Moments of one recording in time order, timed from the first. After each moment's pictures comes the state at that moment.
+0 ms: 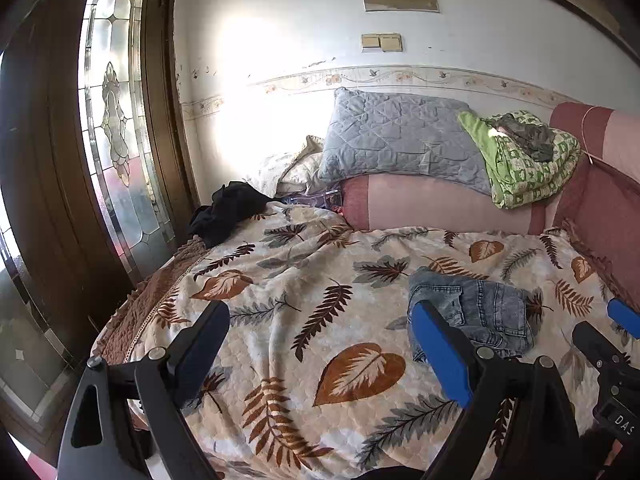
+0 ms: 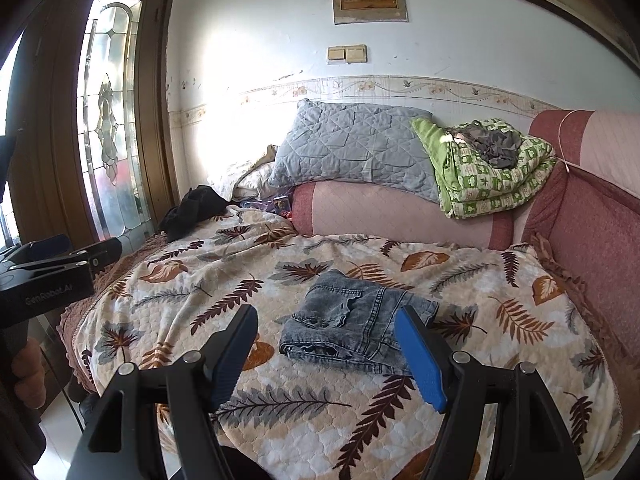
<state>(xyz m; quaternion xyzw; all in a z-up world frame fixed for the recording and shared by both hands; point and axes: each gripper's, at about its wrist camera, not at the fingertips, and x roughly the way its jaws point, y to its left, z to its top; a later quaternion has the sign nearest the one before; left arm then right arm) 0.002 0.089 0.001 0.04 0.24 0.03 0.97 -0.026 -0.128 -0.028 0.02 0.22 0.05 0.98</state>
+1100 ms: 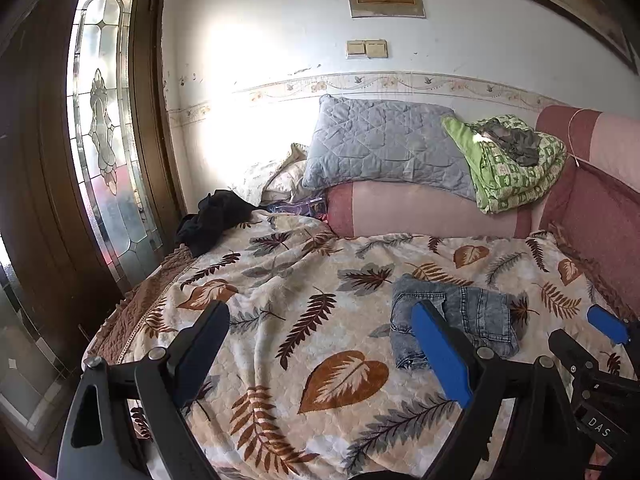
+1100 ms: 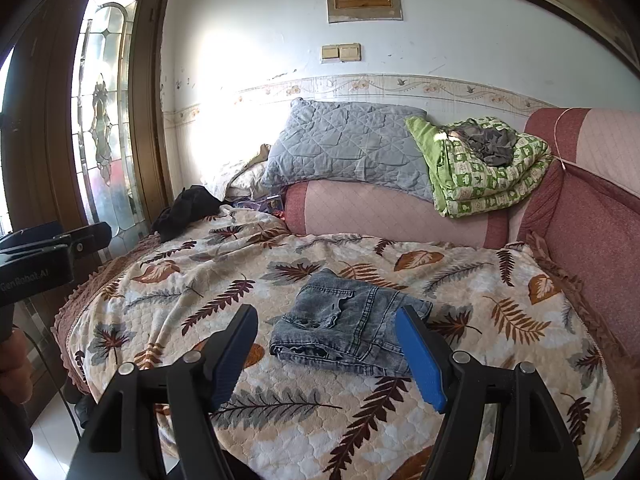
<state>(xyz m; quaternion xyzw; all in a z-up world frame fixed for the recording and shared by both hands) 0.001 0.078 0.012 0.04 0.23 0.01 0.97 -0.019 -0.137 -0.032 0.02 0.22 0.04 0.98</state>
